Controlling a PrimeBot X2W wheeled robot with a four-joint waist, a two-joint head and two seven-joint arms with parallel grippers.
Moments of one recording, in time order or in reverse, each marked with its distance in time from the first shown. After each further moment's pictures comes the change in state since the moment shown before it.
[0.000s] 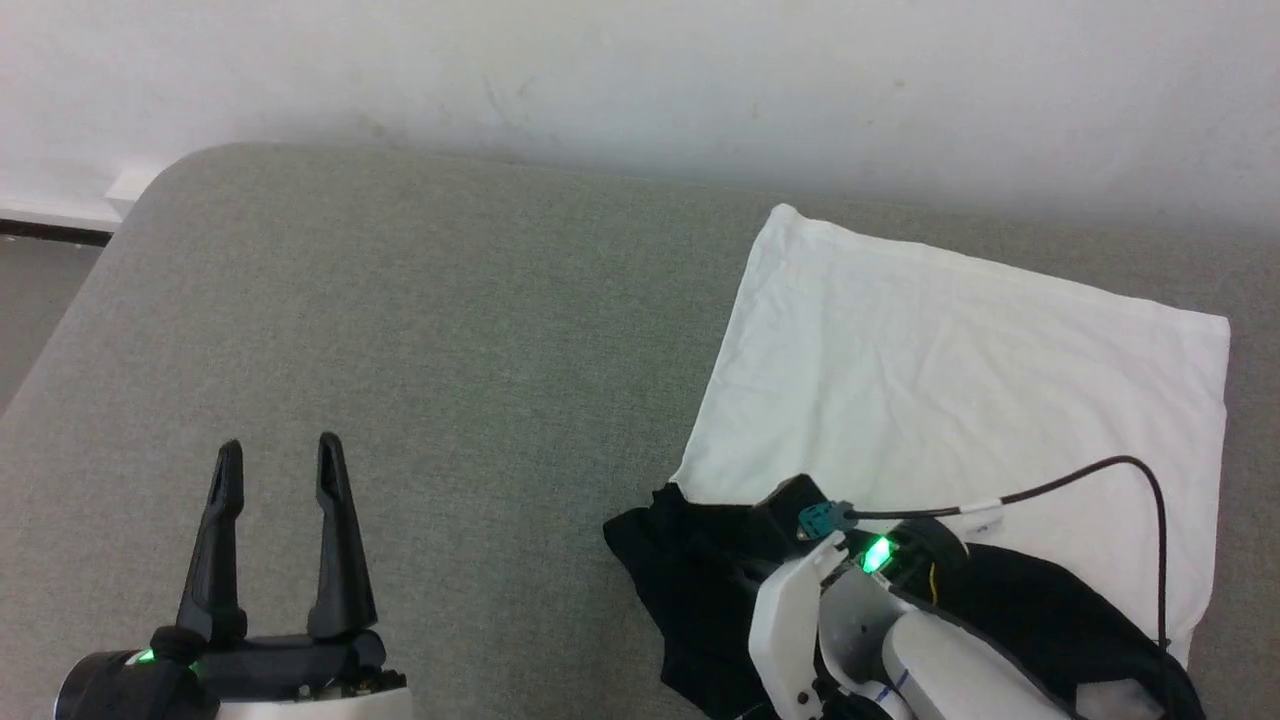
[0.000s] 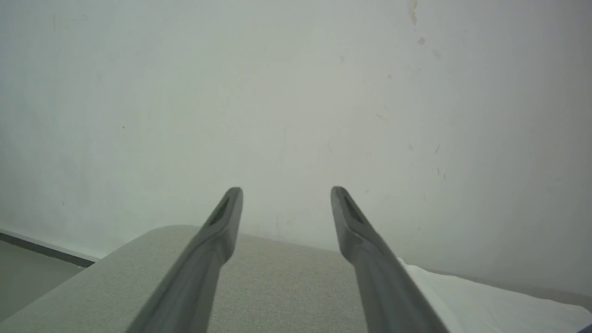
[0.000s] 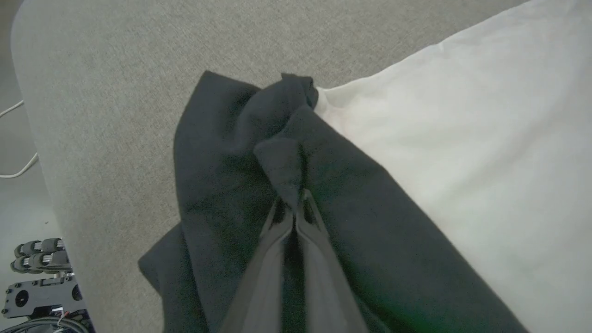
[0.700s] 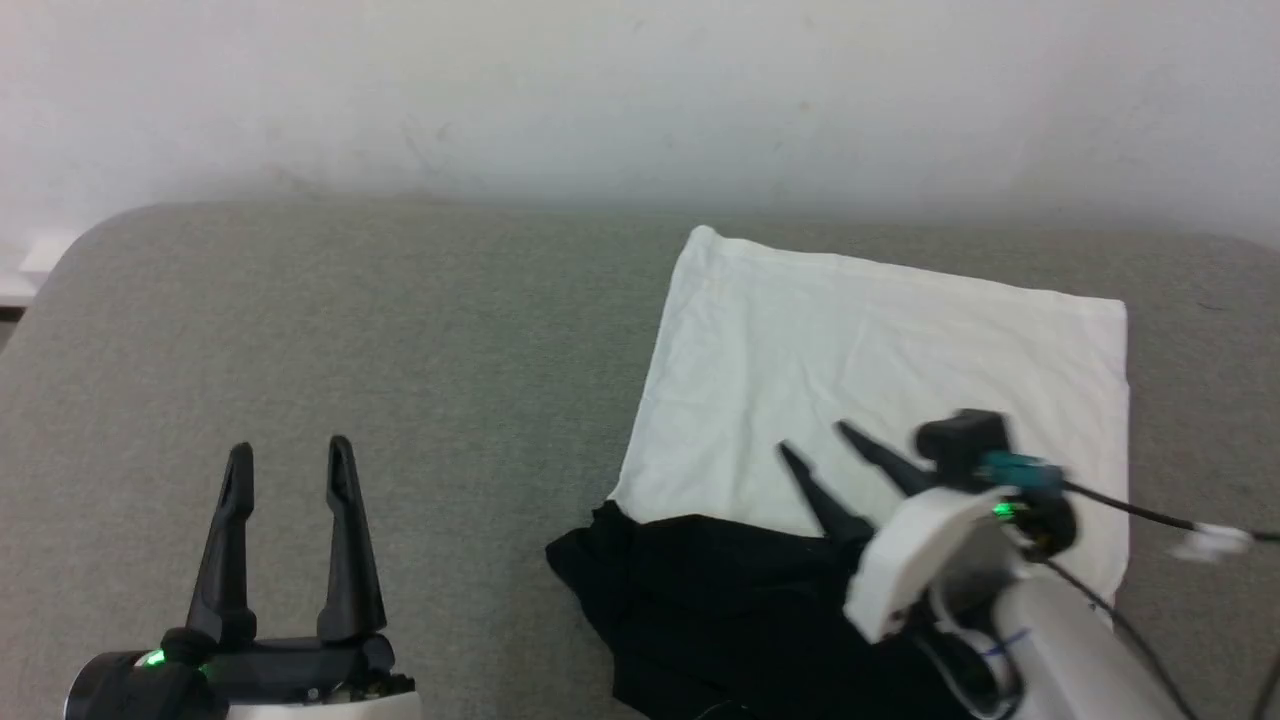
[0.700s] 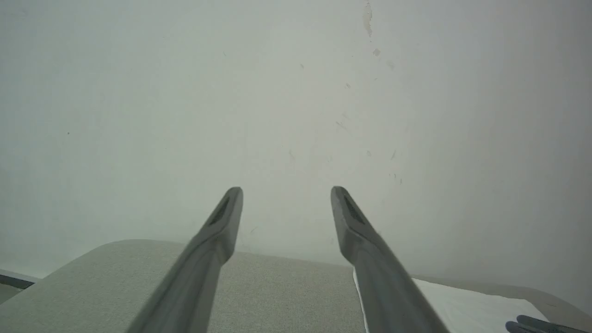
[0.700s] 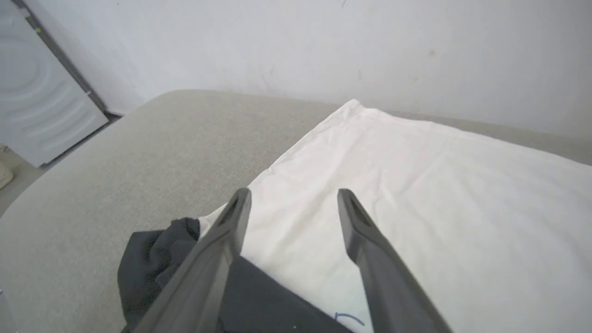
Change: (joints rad) left arm 0.004 -0.006 -0.010 0.002 0.002 -0.002 0.000; right arm 0.058 0.002 -0.244 -0.088 0.079 0.000 -0.188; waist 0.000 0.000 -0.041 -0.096
